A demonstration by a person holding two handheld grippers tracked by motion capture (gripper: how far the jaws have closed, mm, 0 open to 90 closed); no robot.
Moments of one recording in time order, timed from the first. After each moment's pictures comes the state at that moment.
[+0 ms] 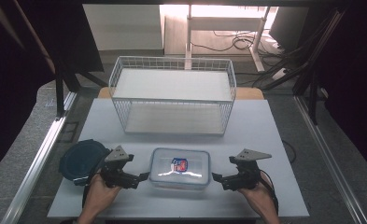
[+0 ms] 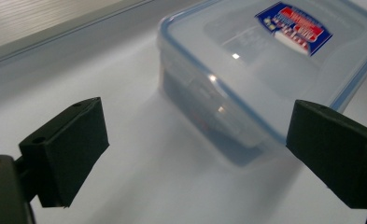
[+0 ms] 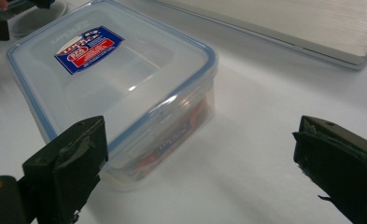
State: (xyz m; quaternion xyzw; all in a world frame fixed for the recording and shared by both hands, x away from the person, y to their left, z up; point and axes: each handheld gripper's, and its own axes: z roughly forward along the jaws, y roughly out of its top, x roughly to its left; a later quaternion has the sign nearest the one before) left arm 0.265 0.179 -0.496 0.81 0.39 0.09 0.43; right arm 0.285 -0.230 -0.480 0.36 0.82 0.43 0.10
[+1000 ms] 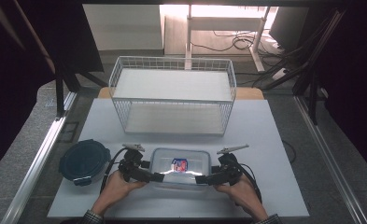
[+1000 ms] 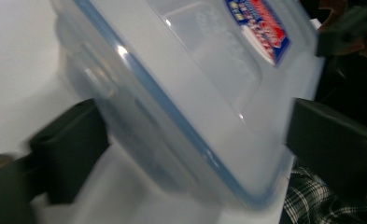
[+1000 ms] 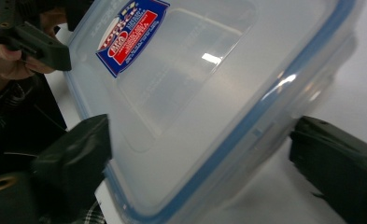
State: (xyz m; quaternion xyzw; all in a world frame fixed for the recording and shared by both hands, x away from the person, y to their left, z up) left arm 0.296 0.160 -0.518 0.80 0.39 -0.13 0.44; right arm 0.307 -0.192 -0.500 0.41 0.81 0.40 -0.10
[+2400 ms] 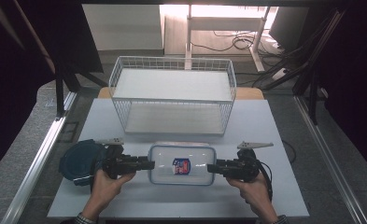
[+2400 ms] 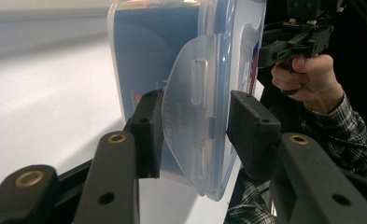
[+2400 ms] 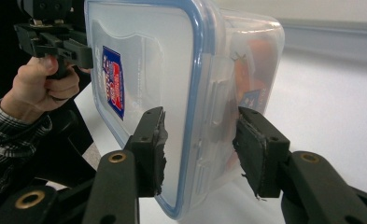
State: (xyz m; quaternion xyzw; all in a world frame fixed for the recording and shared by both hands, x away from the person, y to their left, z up) left arm 0.283 0.191 -0.475 0.73 0.39 -0.12 0.55; right arm 0.297 -0.224 -0.455 0.40 0.77 0.49 -0.08
